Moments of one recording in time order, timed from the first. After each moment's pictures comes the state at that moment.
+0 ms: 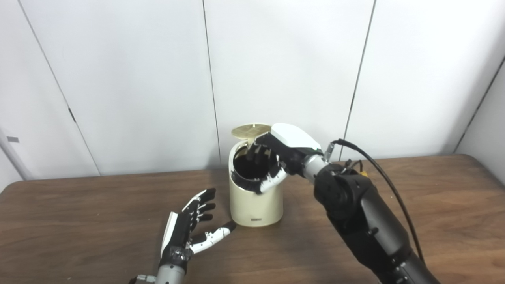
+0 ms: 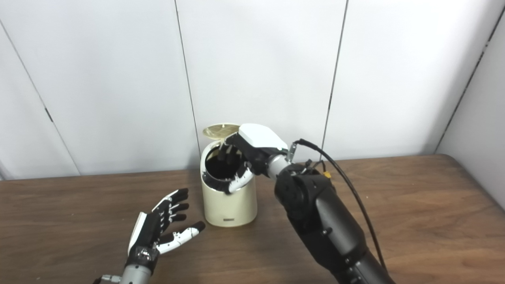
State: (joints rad) left arm -0.24 0.01 -0.09 0.11 0.18 -0.02 0.02; right arm -0.71 -0.23 0.33 -0.15 -0.87 0.45 0.55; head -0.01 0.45
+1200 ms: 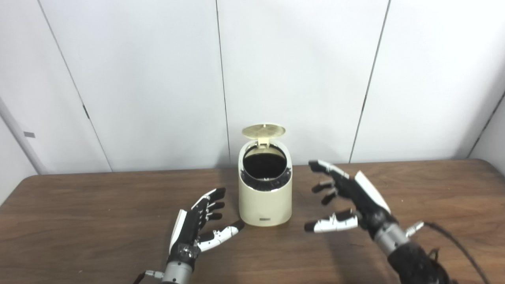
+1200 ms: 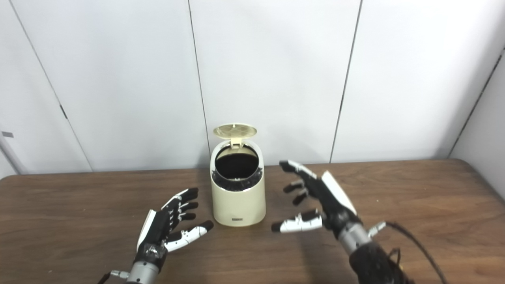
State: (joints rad) left arm -0.24 0.02 -0.09 0.10 0.16 -0.02 0.00; right arm -0.23 -0.20 0.03 -0.18 -0.30 0.16 0.23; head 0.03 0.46
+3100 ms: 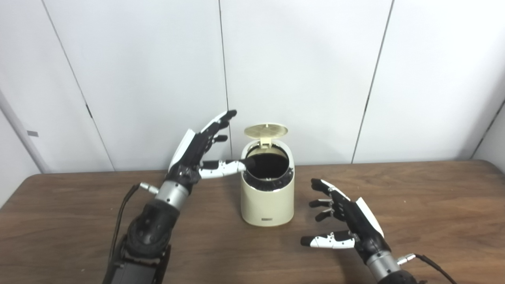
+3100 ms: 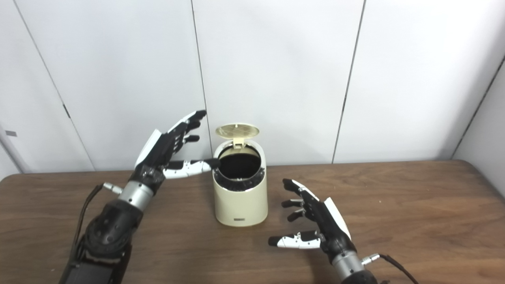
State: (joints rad) left arm -0.60 0.16 -0.11 0.03 0.16 0.11 -0.17; right arm -0.19 -0.14 0.04 -0.07 -0.21 0.02 0.11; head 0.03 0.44
